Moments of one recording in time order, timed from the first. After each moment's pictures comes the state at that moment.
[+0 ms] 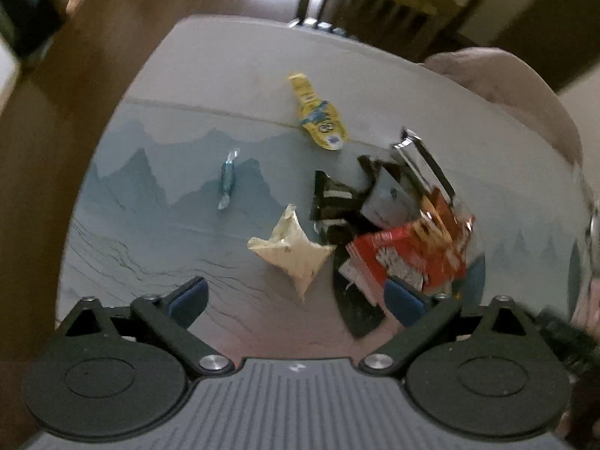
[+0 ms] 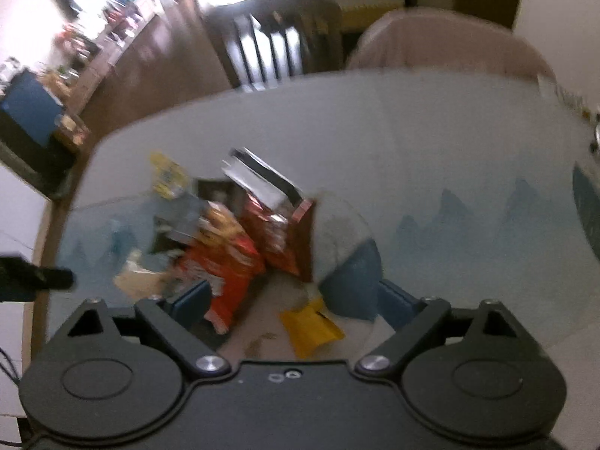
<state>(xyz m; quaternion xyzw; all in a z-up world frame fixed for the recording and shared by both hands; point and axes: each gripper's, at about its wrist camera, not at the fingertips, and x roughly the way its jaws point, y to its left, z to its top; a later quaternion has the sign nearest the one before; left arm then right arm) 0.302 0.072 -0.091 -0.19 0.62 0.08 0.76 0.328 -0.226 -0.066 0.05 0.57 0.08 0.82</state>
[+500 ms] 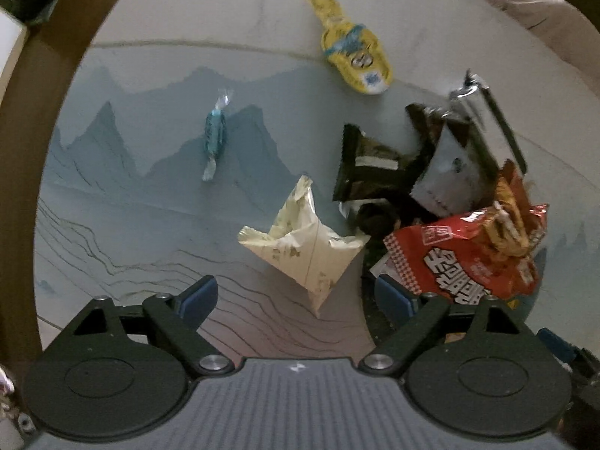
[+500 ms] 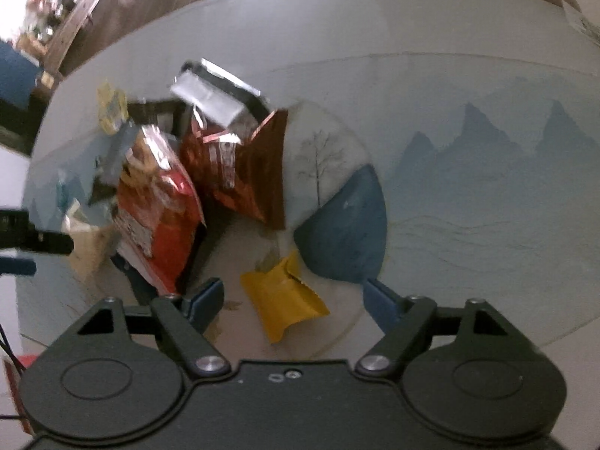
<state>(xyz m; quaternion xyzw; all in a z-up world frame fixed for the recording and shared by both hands) 0.349 0.058 -0.173 -0.17 0.71 0.11 0.68 0.350 -0.227 -0.137 0.02 0.65 0.09 0.75</state>
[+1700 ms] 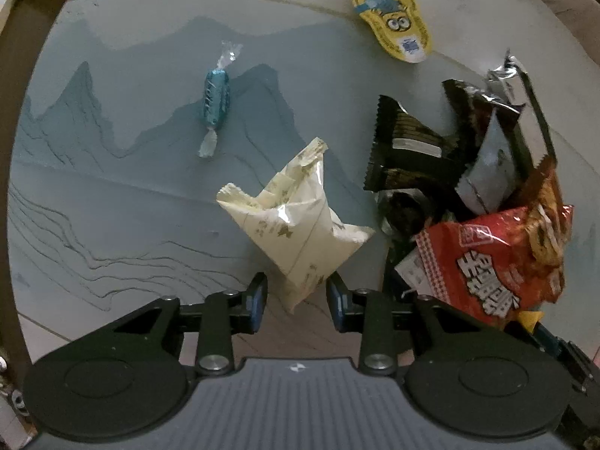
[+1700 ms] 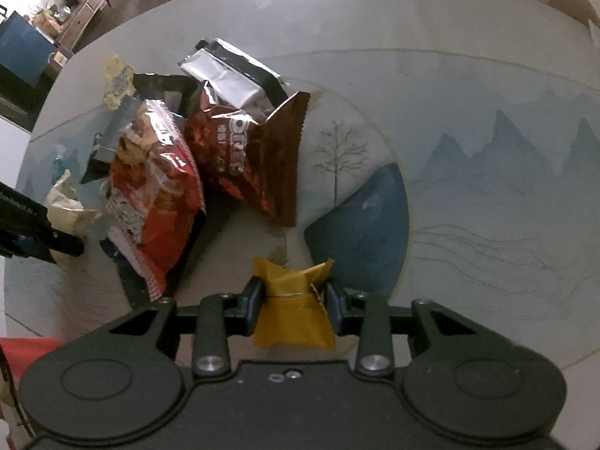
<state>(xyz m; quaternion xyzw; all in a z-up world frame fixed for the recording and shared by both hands) 0.346 0.085 -0.210 -0.20 0.74 0.09 0.64 0.346 -0.225 -0.147 0.01 0.64 0.12 0.76</state>
